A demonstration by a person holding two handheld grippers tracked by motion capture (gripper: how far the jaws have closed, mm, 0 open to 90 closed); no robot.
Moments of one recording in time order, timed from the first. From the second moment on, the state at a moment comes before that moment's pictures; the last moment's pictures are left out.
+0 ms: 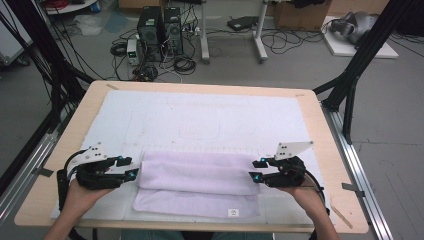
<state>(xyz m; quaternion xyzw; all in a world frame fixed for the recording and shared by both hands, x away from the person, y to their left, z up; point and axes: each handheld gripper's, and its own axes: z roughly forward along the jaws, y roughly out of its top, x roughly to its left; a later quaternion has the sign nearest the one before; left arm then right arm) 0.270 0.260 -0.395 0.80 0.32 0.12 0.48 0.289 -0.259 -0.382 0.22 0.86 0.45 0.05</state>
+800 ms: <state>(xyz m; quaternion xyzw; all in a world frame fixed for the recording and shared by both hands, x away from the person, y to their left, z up) 0.243 0.264 -0.381 0.83 0.28 0.08 0.48 0.259 -0.248 -0.370 0.14 0.88 0.46 0.01</state>
